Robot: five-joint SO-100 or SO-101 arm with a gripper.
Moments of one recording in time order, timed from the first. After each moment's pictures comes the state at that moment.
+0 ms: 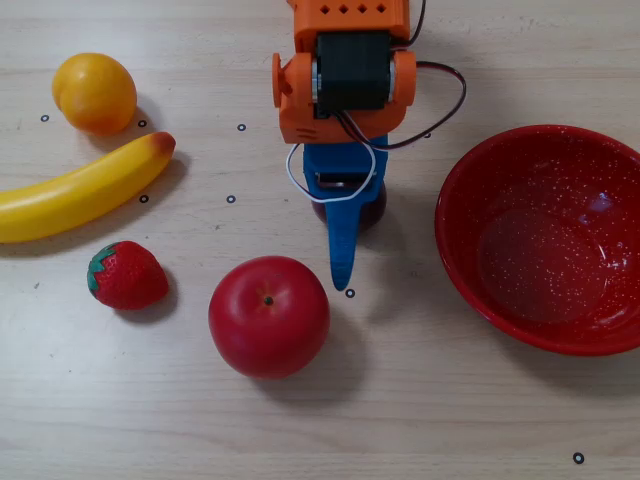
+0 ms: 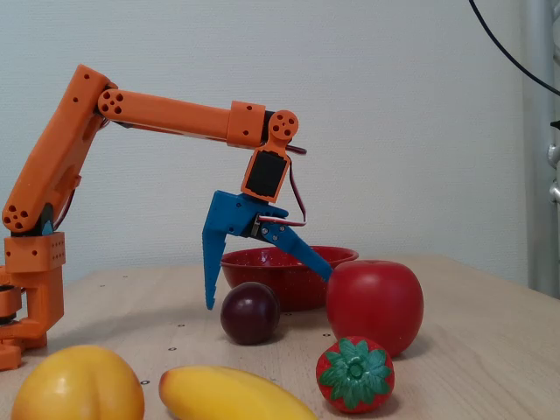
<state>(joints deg) -1.1 58.3 66.8 100.7 7.5</state>
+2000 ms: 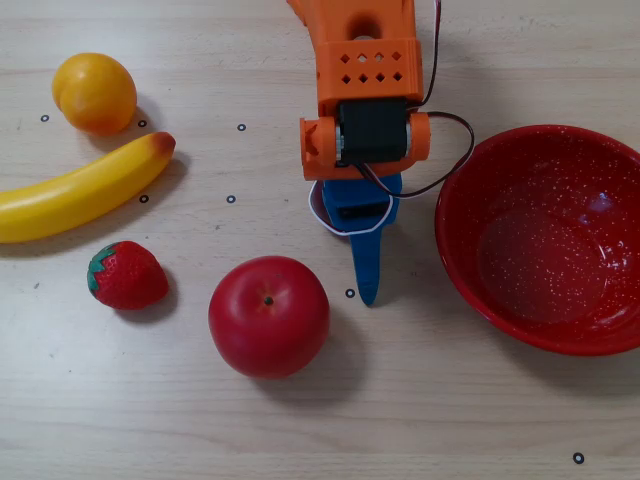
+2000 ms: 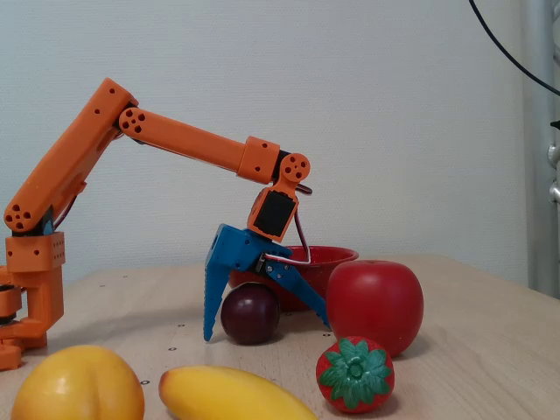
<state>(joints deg) 1.2 48.5 65.7 97.1 12.1</state>
